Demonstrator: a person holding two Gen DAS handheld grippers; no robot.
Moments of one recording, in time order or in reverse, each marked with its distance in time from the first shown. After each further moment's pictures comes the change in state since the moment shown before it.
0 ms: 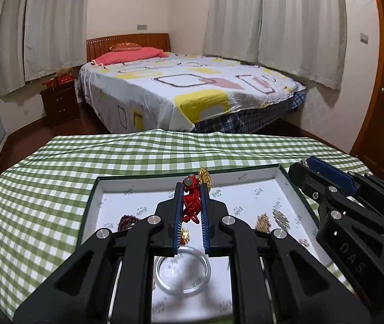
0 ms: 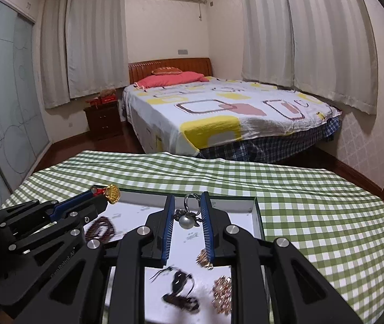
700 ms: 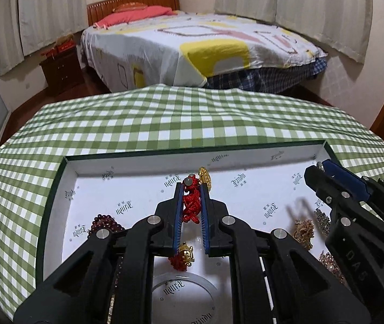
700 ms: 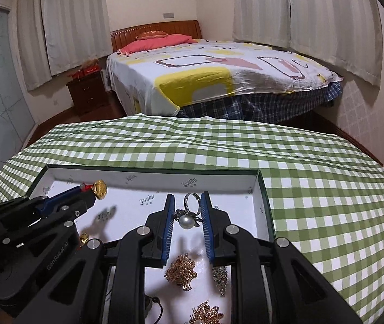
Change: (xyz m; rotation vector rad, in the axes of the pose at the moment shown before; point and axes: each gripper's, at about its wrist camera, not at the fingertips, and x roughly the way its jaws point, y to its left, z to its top) left arm 0.105 -0.001 0.001 -0.012 0.245 0.058; right arm 0.086 -0.025 -0.012 0.036 0.216 -0.035
